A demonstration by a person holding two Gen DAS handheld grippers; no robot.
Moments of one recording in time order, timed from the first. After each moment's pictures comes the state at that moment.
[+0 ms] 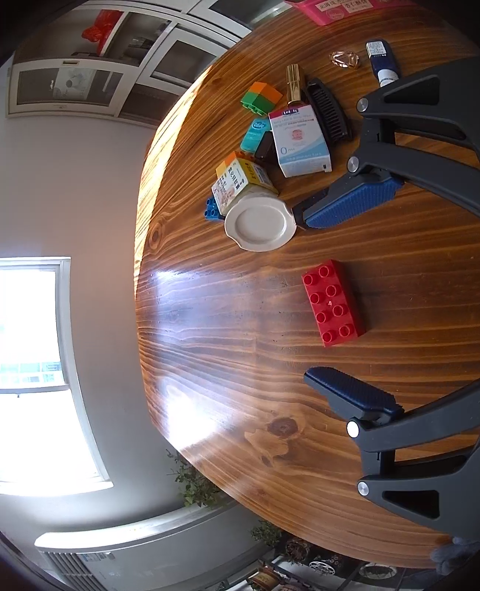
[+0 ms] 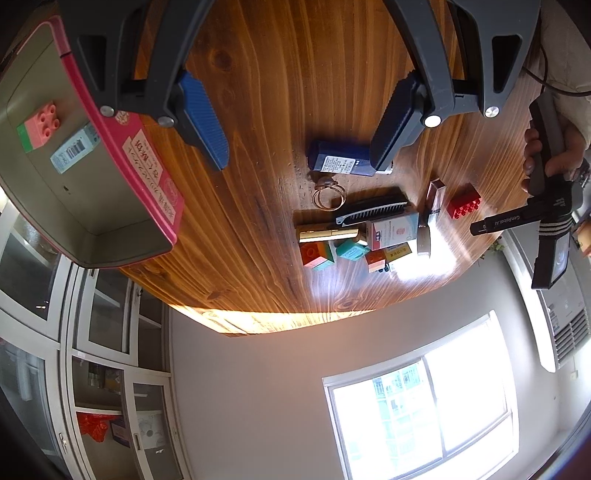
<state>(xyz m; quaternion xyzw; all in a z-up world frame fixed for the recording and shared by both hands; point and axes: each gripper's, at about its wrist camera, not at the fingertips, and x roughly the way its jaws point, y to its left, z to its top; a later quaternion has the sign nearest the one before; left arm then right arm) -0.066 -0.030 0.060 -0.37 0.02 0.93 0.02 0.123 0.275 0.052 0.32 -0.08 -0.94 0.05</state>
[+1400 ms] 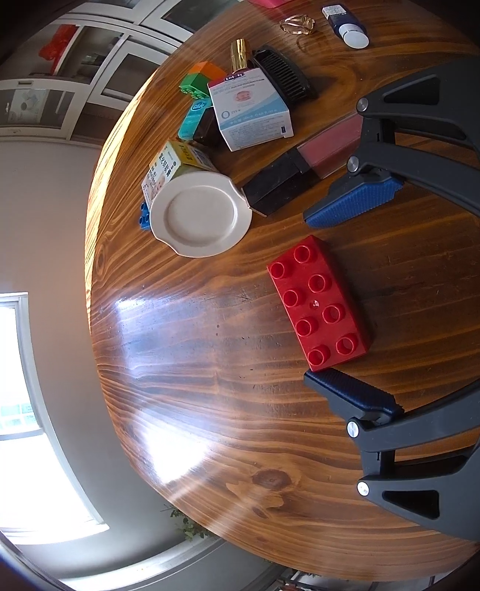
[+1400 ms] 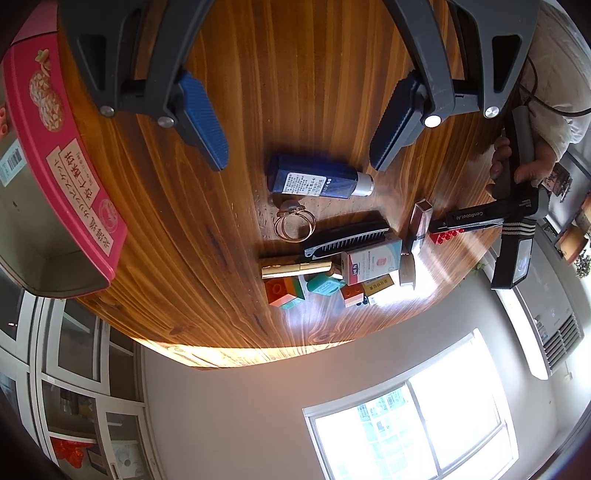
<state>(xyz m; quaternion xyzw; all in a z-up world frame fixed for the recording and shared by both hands) -0.105 -0.020 0.006 -0.43 0.06 0.90 0.07 0.095 0.254 0.023 0.37 -0.09 -0.92 0.09</state>
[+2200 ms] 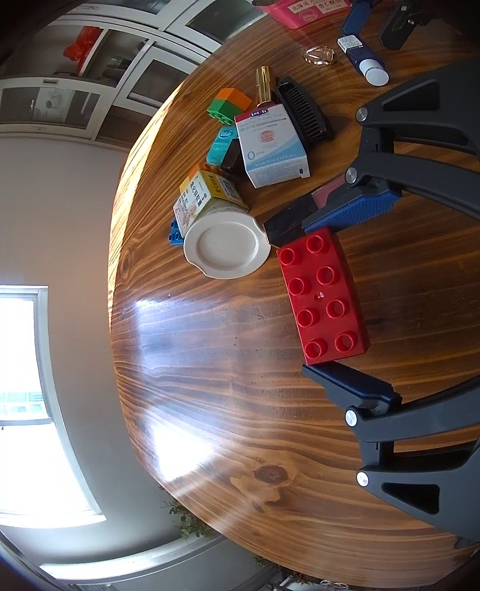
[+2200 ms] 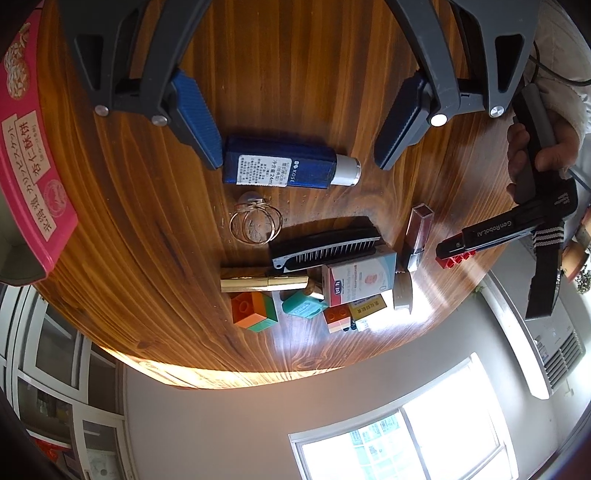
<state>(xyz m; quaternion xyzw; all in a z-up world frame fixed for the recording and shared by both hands) -0.082 -0.017 0.029 -0.40 0.03 0.91 0.08 0.054 0.222 0.011 0.41 -0.08 -0.90 0.11</state>
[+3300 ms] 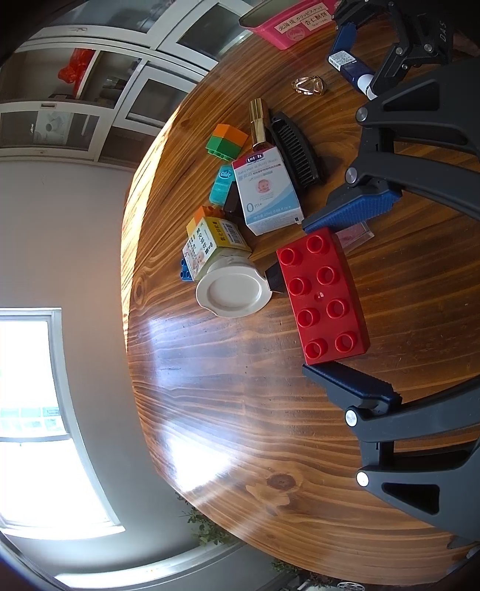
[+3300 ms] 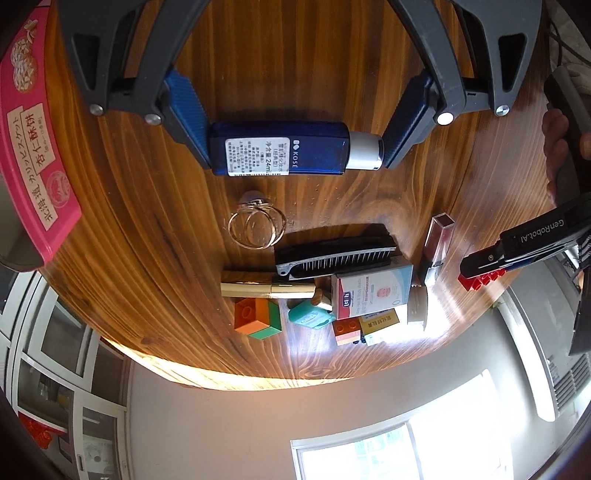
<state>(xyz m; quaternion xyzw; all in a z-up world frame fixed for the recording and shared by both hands) -0.057 0.006 0.043 -0.37 0.04 0.92 0.10 0.051 0.211 0.002 0.42 -0.04 -0.90 0.08</state>
